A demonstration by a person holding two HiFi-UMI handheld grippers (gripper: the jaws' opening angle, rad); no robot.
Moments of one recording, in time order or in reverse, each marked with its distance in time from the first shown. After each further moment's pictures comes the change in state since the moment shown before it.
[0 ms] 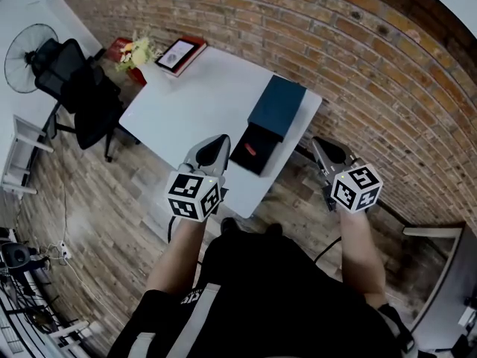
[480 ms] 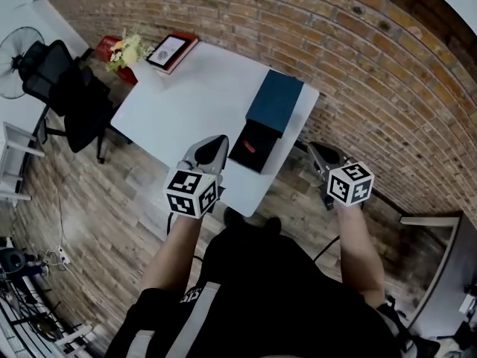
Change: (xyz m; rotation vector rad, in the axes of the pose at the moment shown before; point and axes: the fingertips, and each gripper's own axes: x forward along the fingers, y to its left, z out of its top) left arm 0.015 0.018 -0.027 -0.013 0.073 -0.074; right arm 0.019 -0.017 -0.063 0.100 0.147 -0.057
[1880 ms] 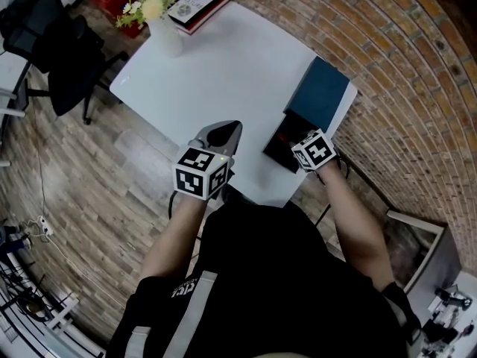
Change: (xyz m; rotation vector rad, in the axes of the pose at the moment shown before) left arm 0.012 0.144 -0.076 -0.208 0.137 -0.063; right arm 0.216 0.048 -0.144 -0.330 0.829 0.048
